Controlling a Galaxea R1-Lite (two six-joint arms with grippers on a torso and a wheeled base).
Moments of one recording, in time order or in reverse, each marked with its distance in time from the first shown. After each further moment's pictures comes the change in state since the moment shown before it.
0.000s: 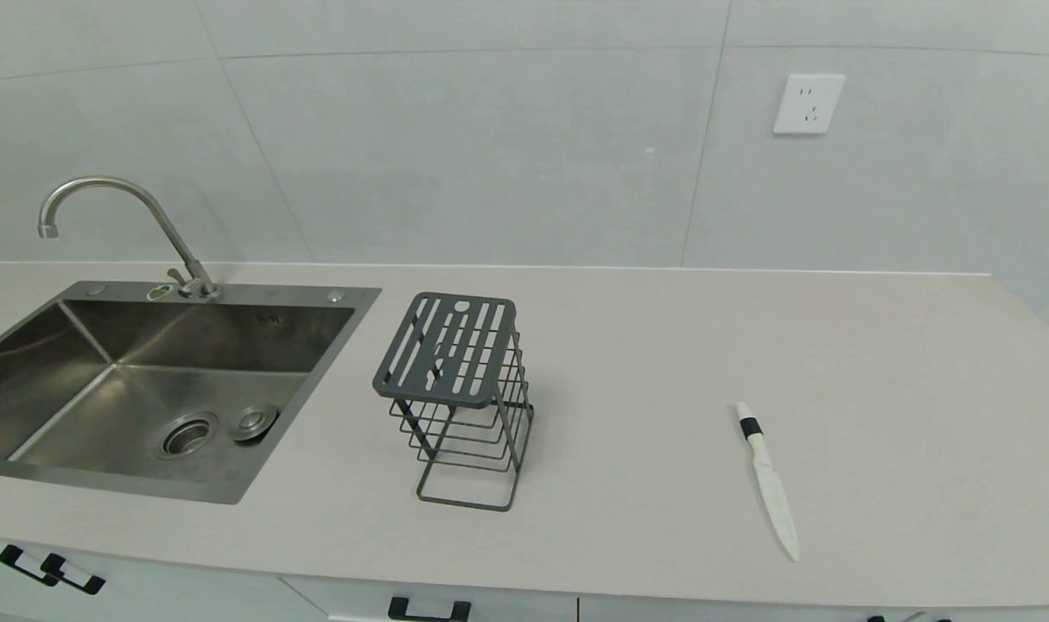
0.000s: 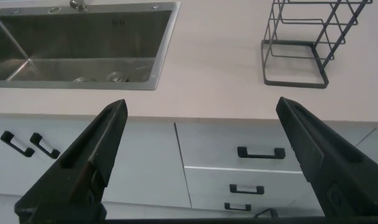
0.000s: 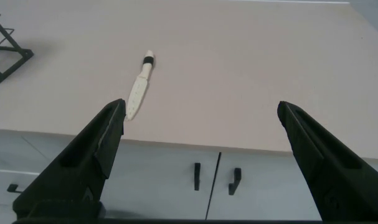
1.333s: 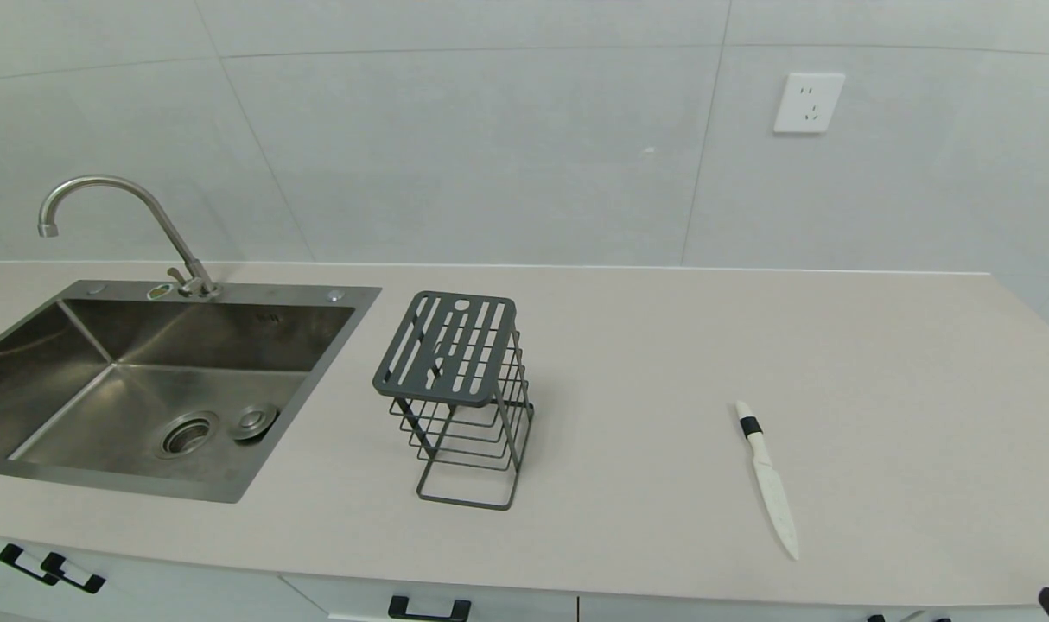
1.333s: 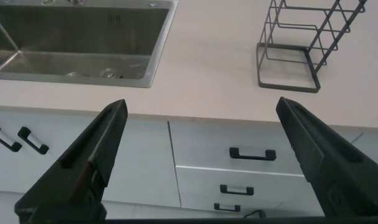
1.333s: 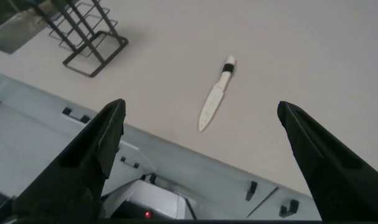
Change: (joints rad) left arm -0.003 0.000 0.000 0.000 -0.002 -0.052; right arm 0.052 0.608 -0.271 -0.083 0.341 0.001
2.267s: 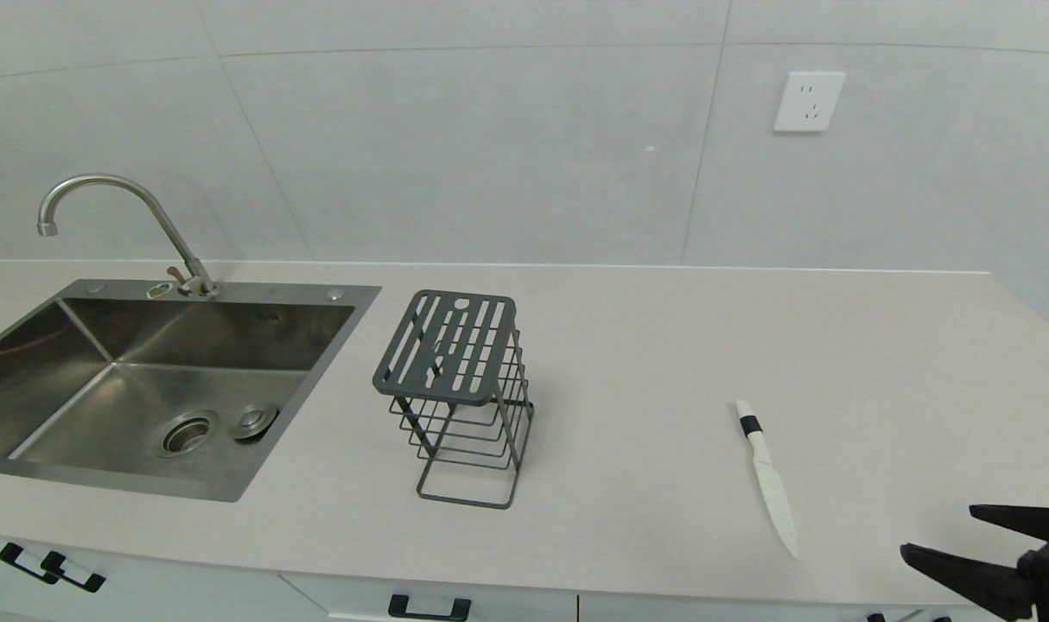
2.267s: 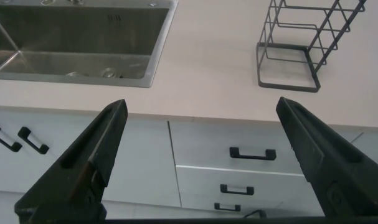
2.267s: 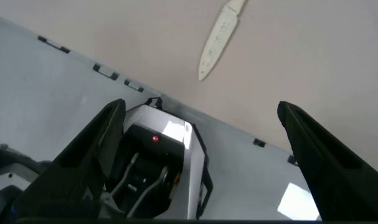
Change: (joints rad) left arm 0.000 0.000 0.000 0.000 0.000 0.000; right arm 0.082 0.491 -0.117 -0.014 -0.129 -0.086
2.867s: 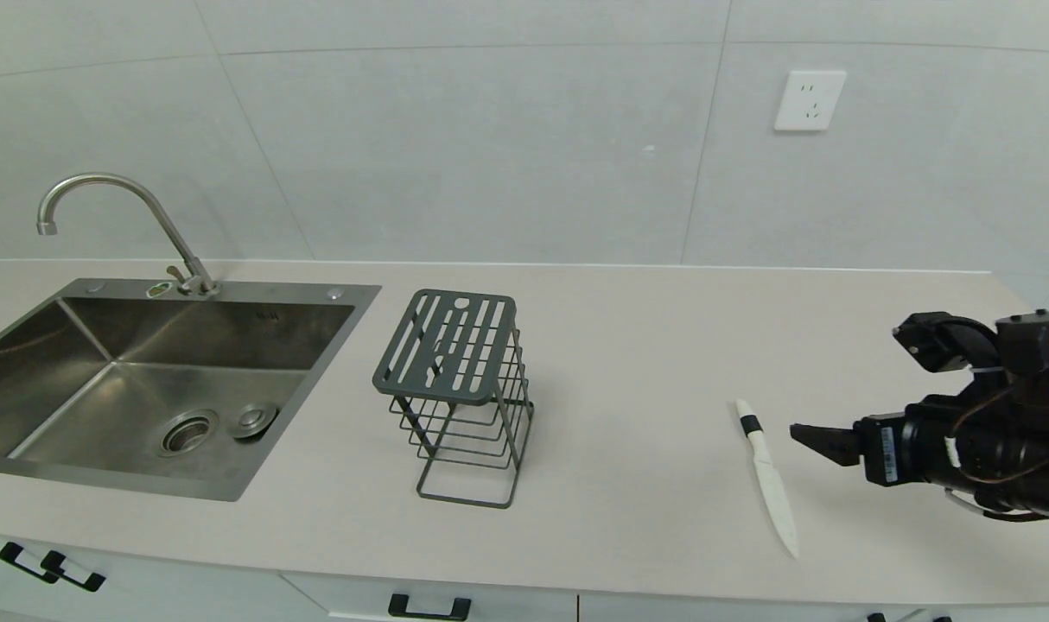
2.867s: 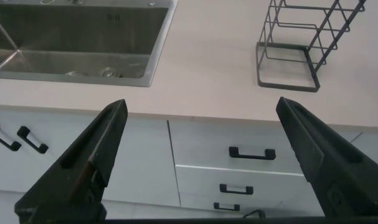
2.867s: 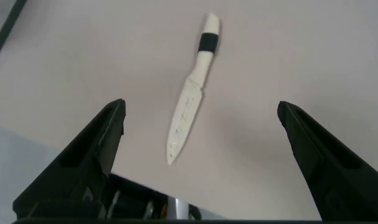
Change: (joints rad) left arm -0.001 0.001 0.000 0.000 0.000 -0.003; right arm 0.191 0.396 -0.224 -0.230 -0.289 0.208
